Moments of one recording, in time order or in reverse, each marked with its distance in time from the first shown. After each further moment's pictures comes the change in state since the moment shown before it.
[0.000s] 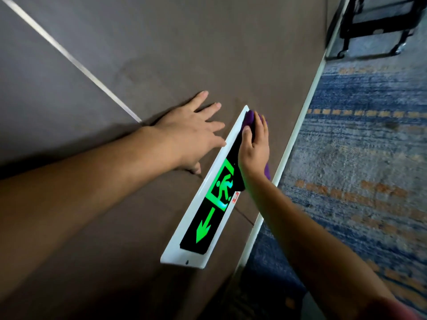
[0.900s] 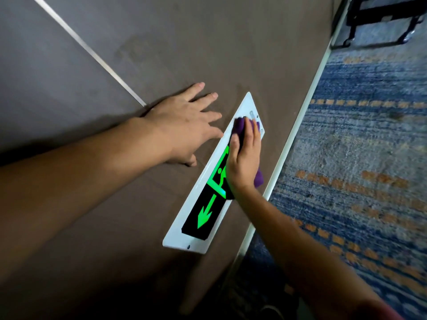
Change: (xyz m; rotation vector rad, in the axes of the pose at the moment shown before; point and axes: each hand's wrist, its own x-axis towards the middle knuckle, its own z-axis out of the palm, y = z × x) left_hand -0.019 0.007 0.011 -0.019 0.062 -0.021; right_hand -0.055 0.022 0.010 -0.070 -0.028 -0.204
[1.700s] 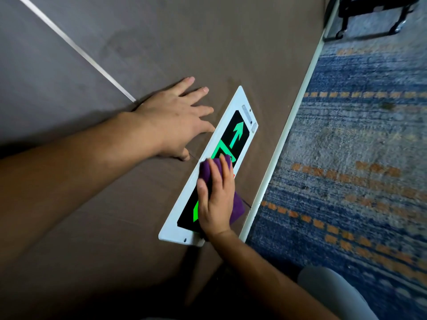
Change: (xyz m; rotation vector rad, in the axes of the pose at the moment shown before) left_hand -0.002 -0.001 -0.005 0.013 -0.037 0.001; right_hand -0.121 -0.006 -0.001 -0.017 -0.101 -0.127
